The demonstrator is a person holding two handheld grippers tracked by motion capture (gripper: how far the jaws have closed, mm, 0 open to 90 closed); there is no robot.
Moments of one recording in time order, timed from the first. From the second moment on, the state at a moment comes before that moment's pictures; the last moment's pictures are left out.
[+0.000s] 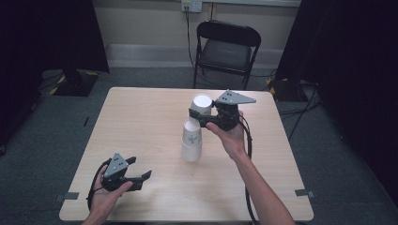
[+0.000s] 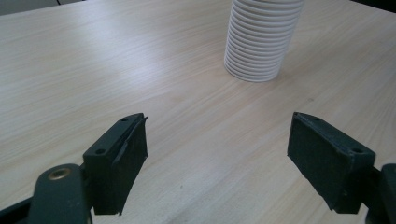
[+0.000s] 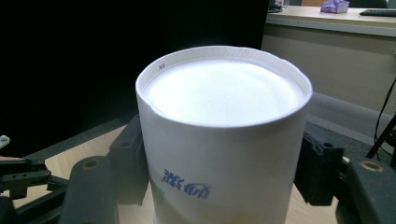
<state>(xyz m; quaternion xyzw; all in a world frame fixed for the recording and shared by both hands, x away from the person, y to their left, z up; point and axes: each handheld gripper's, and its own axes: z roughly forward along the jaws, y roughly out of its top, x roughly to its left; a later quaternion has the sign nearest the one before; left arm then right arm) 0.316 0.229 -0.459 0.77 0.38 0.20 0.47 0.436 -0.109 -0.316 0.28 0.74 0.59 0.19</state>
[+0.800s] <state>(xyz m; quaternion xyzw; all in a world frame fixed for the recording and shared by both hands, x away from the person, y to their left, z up) 0.321 0.215 -0.442 0.78 0.34 0.21 0.48 0.393 -0.165 -0.348 0.33 0.74 0.56 0.18</state>
